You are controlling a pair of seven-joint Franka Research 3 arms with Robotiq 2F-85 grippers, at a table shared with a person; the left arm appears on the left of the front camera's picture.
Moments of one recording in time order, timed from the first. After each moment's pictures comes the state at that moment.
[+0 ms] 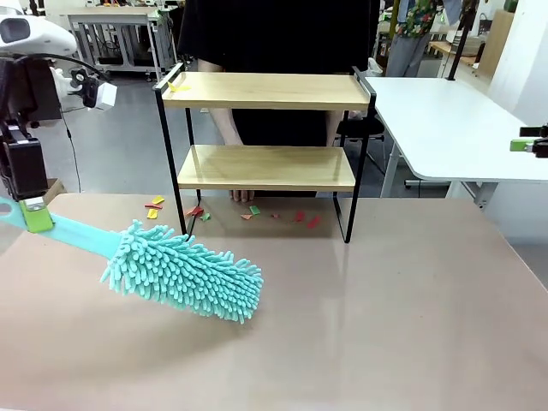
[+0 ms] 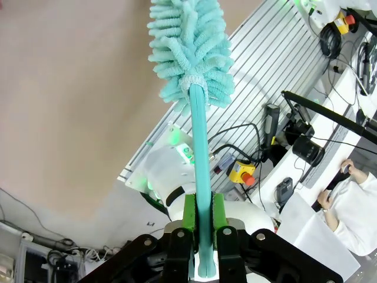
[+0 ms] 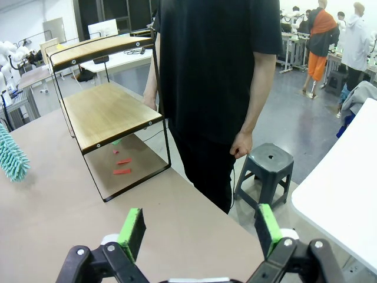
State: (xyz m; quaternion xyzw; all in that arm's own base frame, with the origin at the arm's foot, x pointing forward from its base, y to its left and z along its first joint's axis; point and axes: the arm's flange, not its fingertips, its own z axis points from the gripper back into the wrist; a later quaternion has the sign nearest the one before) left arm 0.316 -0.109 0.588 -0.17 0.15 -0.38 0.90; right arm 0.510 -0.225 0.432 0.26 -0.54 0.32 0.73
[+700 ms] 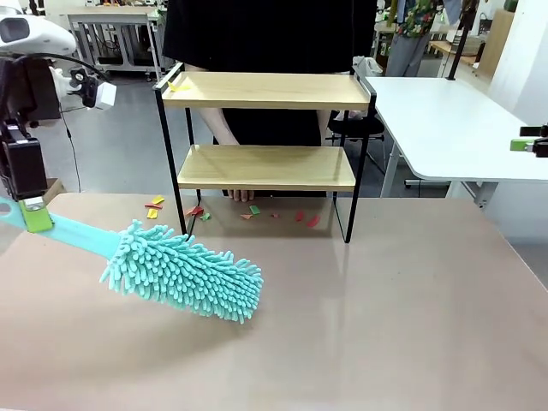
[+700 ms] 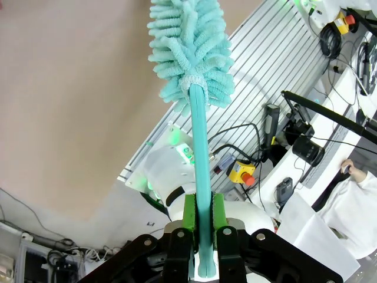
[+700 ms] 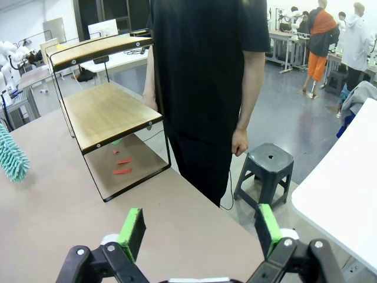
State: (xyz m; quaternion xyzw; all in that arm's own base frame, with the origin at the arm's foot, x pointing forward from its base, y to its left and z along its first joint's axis) left arm 0.316 -0.109 0.588 -0.17 0.15 -0.38 0.90; right arm 0.510 -0.225 0.432 0.26 -0.54 0.32 0.73
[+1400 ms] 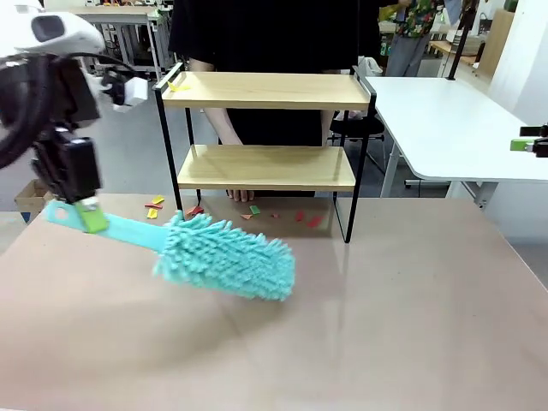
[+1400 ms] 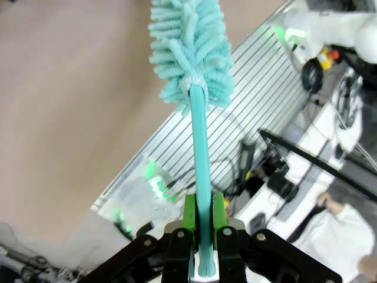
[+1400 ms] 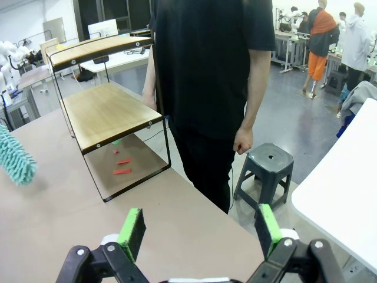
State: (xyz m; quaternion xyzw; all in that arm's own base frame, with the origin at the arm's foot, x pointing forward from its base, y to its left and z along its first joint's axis) left arm 0.312 -0.152 0.581 -0.22 0.11 -0.33 0.91; right arm 0.510 -0.225 0.432 0.26 -0.54 0.32 0.73
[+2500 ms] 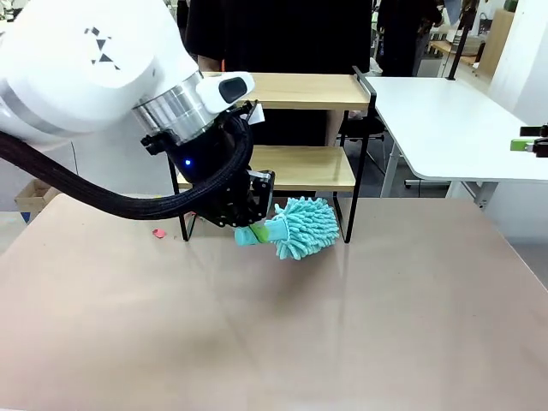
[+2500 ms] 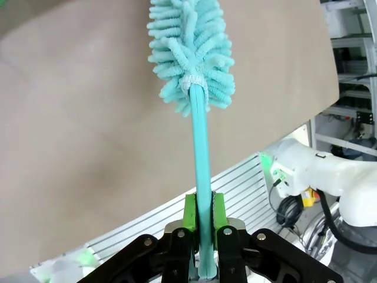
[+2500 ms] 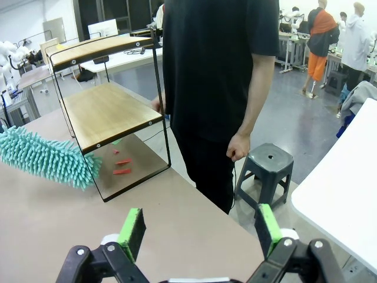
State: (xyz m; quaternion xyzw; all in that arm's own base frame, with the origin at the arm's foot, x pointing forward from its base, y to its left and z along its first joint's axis) left arm 0.311 -0.315 0.529 -0.23 -0.03 -0.14 0.96; right arm 0.510 -0.225 0.432 0.26 -0.54 0.32 0.73
